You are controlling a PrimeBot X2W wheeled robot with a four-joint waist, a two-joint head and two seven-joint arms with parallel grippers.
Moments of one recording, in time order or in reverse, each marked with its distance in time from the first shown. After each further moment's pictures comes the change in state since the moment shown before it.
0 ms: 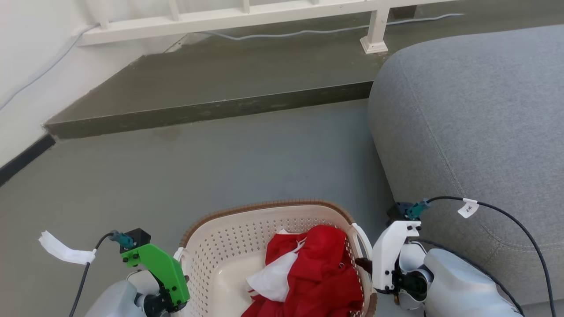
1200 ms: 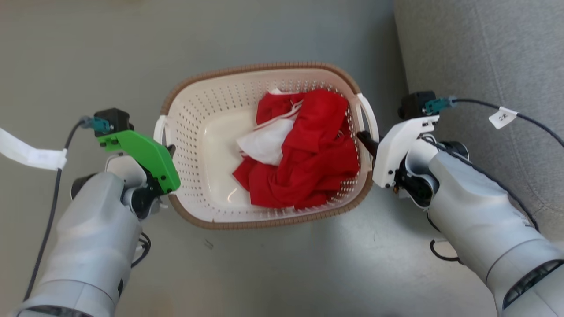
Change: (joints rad) left arm -0.321 0.017 -0.006 -0.064 0.047 0.024 -0.136; right arm -0.314 -0.039 0.002 -0.008 -0.084 0.002 -0.239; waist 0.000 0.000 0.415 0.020
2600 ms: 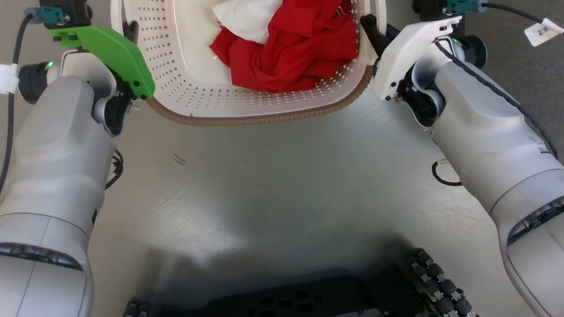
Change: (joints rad) left arm -0.297 0.035 -0.032 -0.002 0.113 0.036 -0.159; right arm -0.306 0.016 0.003 0.061 -0.072 -0.011 -0.172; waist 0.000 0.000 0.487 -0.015
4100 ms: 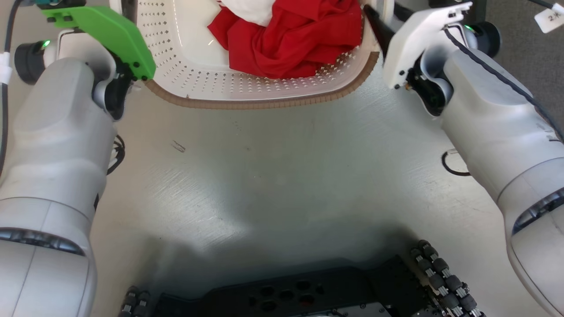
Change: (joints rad) left arm -0.073 -0.030 0.002 0.071 -0.002 -0.025 -0.081; right arm -0.061 -0.002 0.040 0.076 -0.006 0.009 -0.017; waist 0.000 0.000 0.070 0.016
